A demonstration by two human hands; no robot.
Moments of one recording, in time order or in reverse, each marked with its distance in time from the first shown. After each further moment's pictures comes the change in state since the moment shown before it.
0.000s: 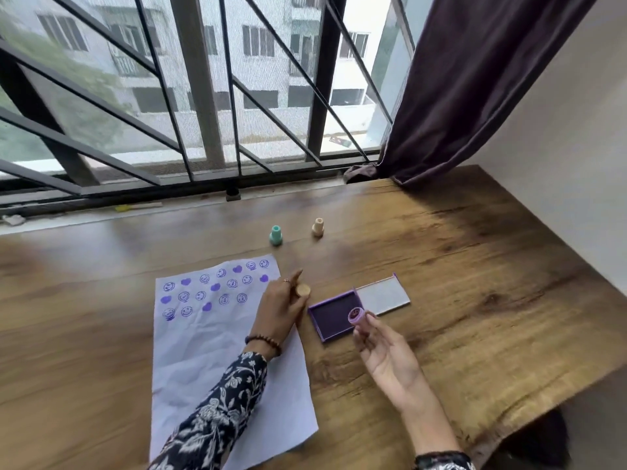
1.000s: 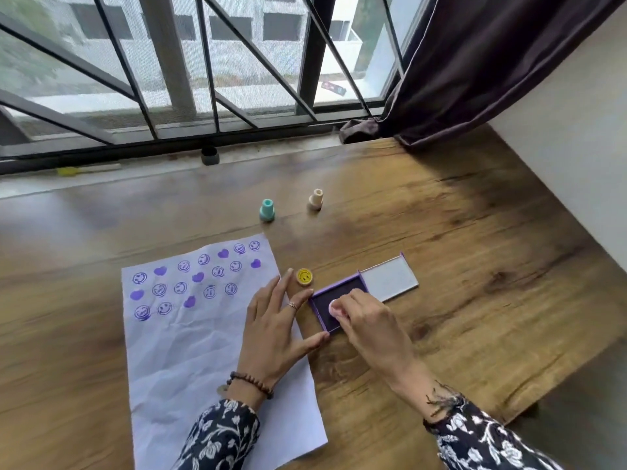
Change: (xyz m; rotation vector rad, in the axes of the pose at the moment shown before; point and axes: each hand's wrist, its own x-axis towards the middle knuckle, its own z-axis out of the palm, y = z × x) left_hand -0.038 -0.017 0.002 0.239 -0.084 0.126; right_hand 0.026 0.008 0.026 -2.123 -0.173 -0.850
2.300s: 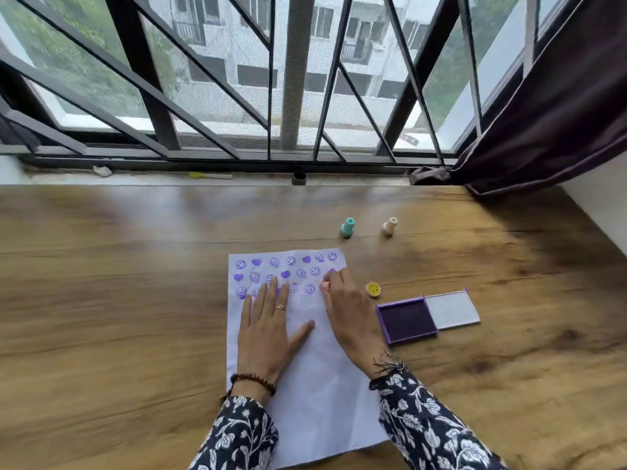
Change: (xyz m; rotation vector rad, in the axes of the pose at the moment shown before) left_hand -0.053 -0.064 -0.048 0.248 0.105 -0.354; right_hand 0.057 -0.102 0.052 -0.042 0.091 -0.021
